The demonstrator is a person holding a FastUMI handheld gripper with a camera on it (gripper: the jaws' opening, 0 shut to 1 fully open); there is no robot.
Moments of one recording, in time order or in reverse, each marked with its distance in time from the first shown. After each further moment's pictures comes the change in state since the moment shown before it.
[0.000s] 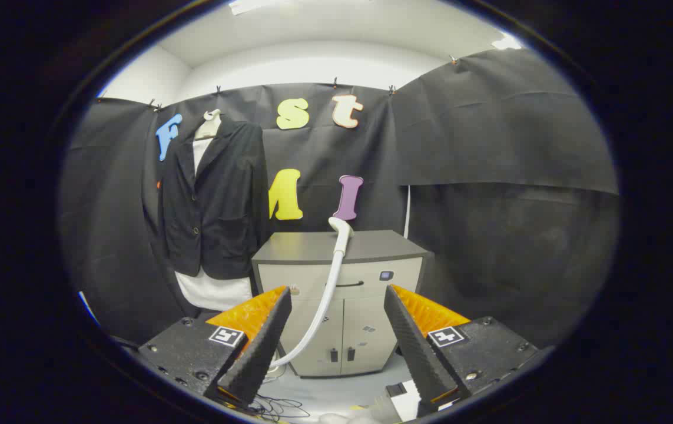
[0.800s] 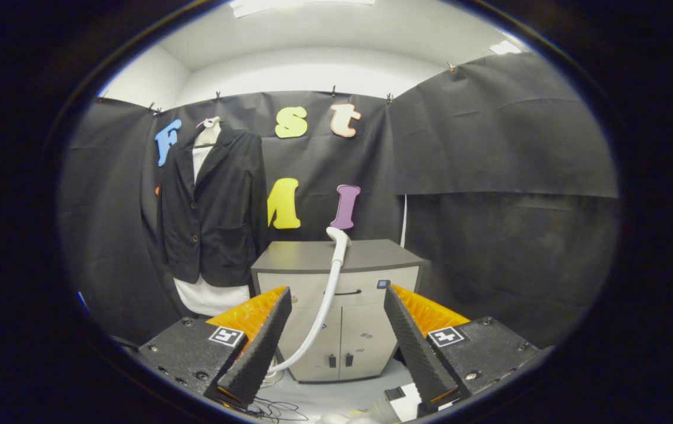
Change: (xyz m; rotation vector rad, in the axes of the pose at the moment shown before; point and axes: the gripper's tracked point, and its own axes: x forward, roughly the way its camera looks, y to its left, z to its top) arm -0.008 0.003 0.013 0.003 -0.050 -0.013
